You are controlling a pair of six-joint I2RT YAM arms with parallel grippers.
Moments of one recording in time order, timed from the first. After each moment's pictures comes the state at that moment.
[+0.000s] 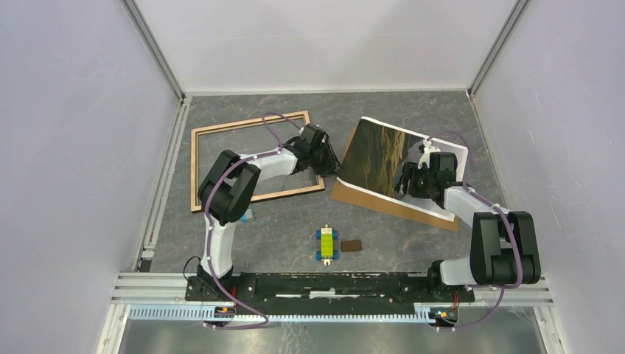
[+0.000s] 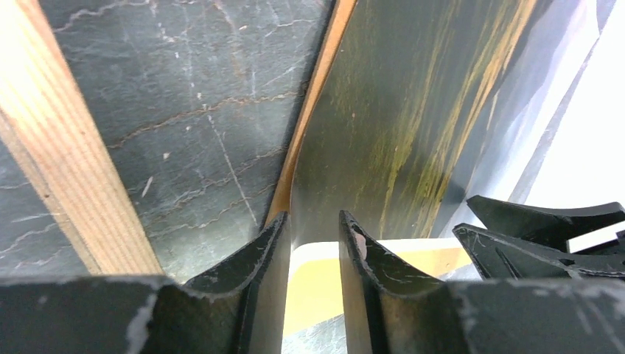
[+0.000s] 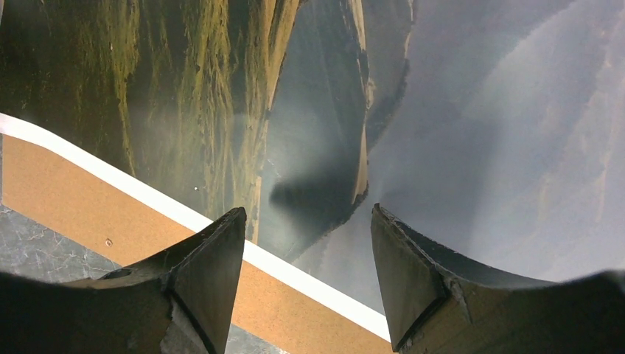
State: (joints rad) left arm -0.62 2.07 1.34 -0.10 0.23 -0.93; right arm 0.01 1.39 0.59 -0.06 -0.23 0.18
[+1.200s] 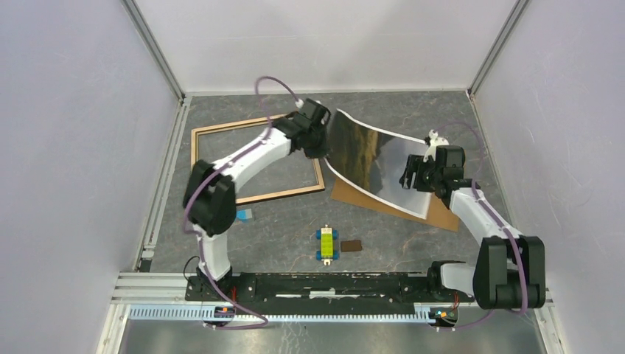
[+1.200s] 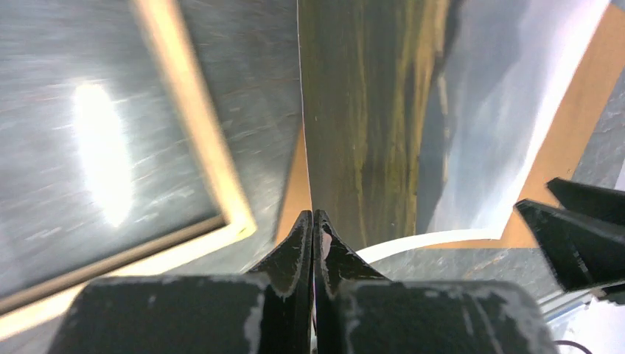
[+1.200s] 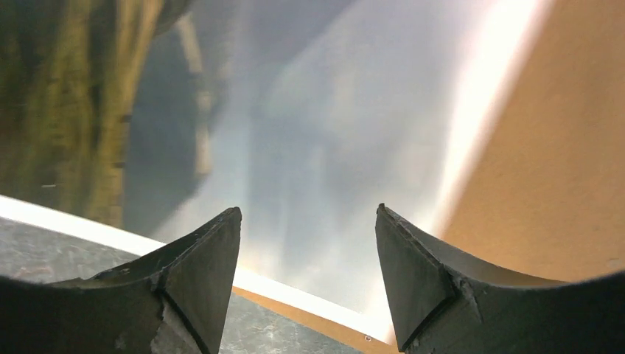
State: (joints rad) left arm -0.64 1.96 1.63 -0.57 0.03 -0.71; right arm 0.01 1.26 0.65 -0.20 -0.19 0.16
